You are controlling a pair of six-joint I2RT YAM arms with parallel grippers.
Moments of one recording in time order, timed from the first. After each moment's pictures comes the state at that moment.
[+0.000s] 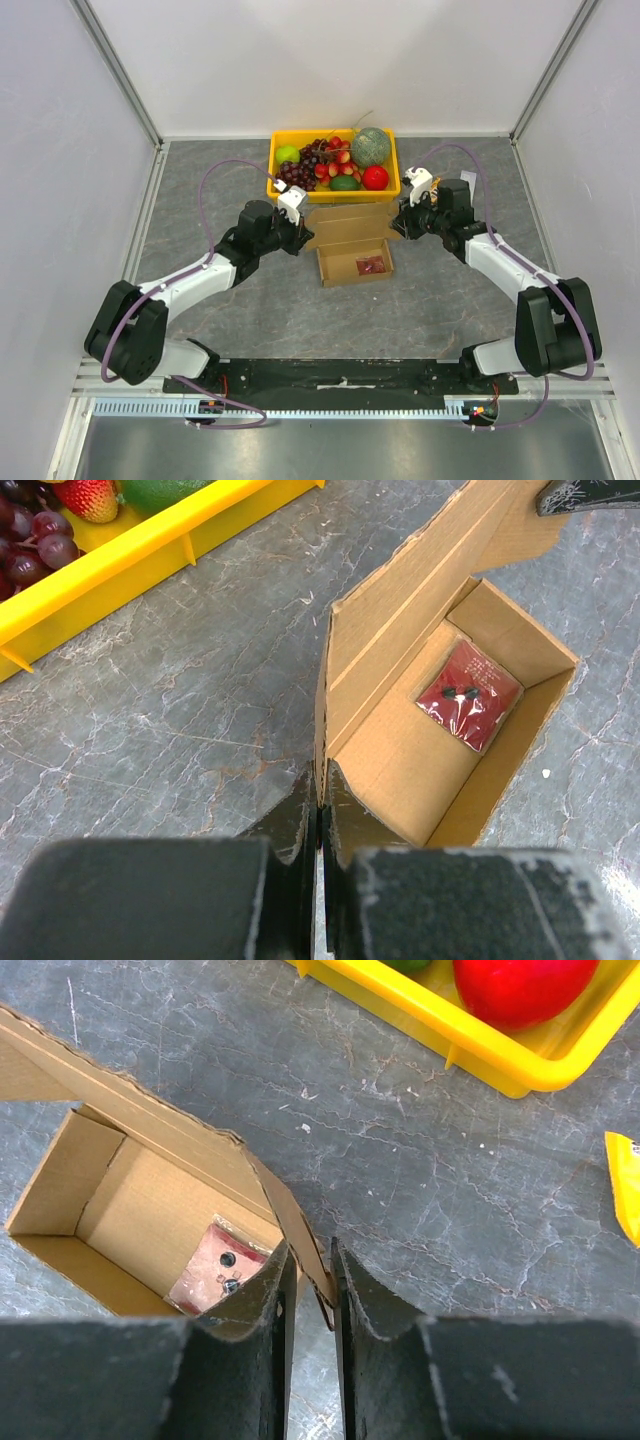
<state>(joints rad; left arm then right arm) -0.53 1.36 0.72 0.22 0.27 -0.05 0.23 1.40 0.82 -0.01 -0.47 -0.11</state>
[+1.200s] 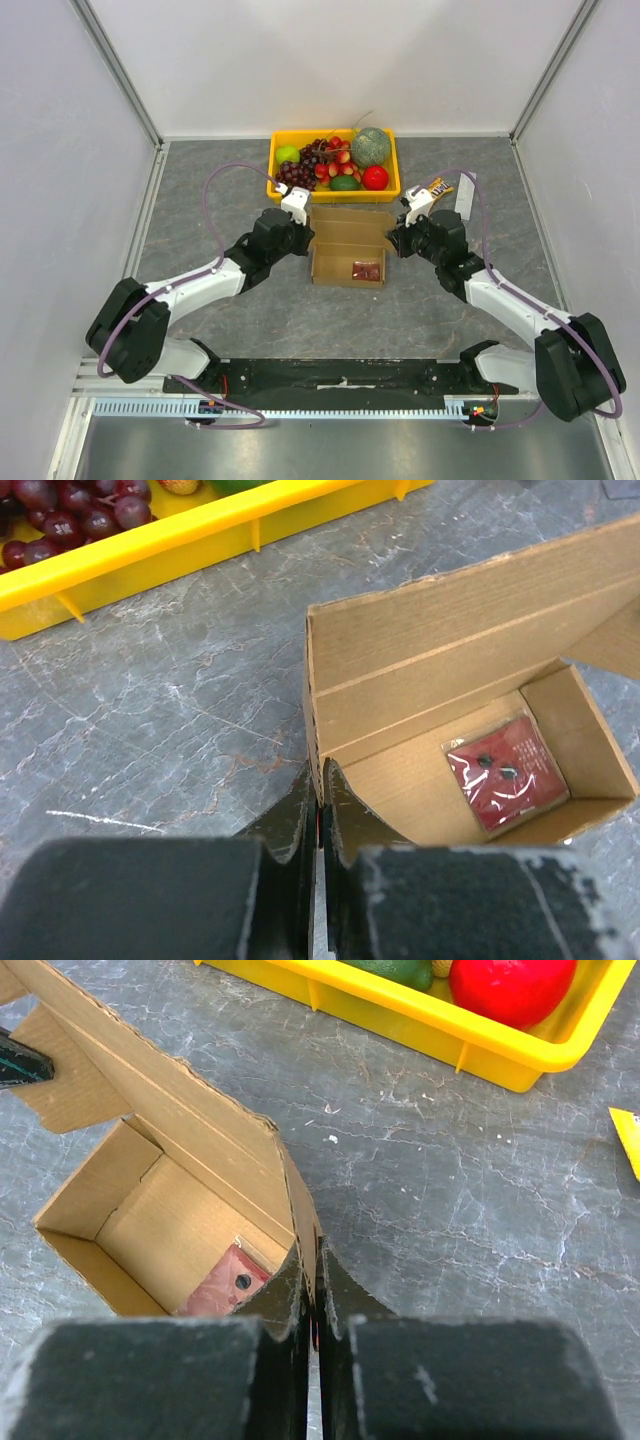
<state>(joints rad) -0.65 1.38 0.72 0.22 -0.04 -0.19 0.39 1.19 0.58 0.22 -0.24 0.06</state>
